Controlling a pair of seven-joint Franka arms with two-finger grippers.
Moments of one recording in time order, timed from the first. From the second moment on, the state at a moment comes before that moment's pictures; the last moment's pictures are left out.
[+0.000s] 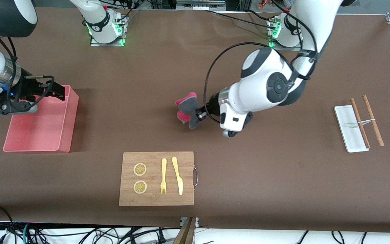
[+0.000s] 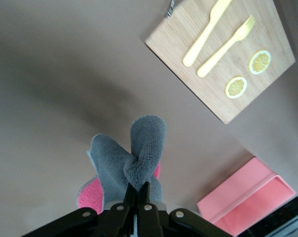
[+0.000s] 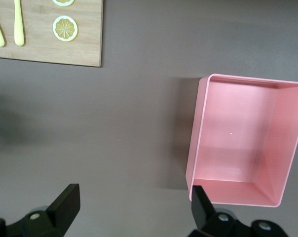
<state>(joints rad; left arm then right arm) -0.30 0.63 -0.39 -1.26 -0.39 2.05 -1.24 -0.07 0.20 0.22 -1.47 -0.07 1.57 0.03</state>
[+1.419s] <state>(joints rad) -0.40 0.70 -0.39 -1.24 -0.78 2.37 -1.33 0.11 0.45 0.23 -1.47 0.11 1.90 0.38</state>
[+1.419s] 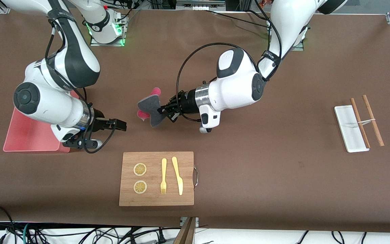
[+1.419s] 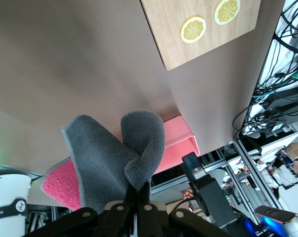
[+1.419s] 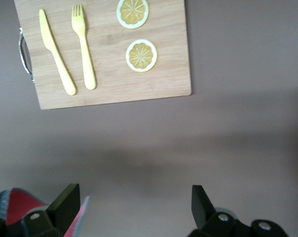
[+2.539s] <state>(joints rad) -0.40 0.71 -0.39 -1.24 -0.78 2.37 -1.33 0.12 0.35 0.23 -1.49 0.39 1.72 0.53</state>
